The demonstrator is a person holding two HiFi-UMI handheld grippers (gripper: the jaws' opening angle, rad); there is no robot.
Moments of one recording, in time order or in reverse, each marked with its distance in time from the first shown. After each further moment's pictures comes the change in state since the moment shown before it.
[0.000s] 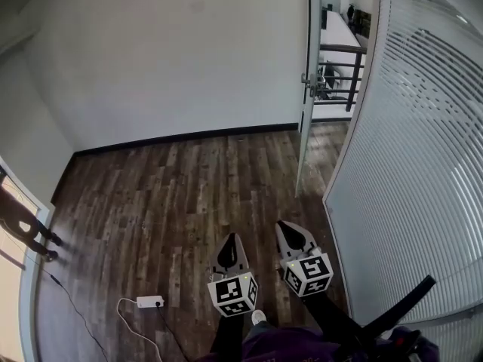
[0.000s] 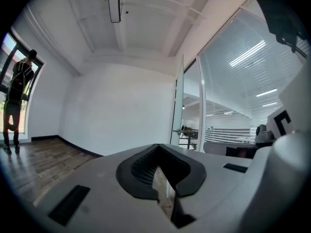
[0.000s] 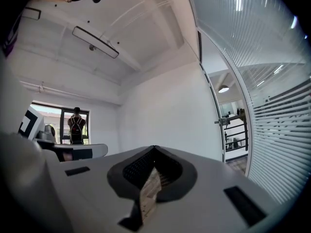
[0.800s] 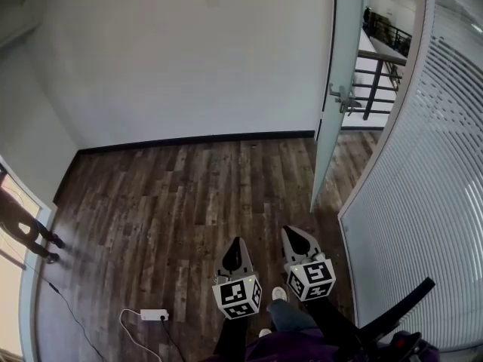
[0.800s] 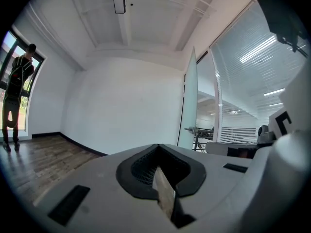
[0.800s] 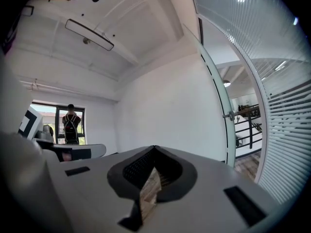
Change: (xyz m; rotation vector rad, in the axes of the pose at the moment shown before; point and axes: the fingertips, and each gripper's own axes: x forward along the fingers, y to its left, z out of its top) left arm 0.135 0.080 -0.017 -0.030 0.031 0.044; right arm 0.154 -0.034 -0.020 0.007 0.039 -0.001
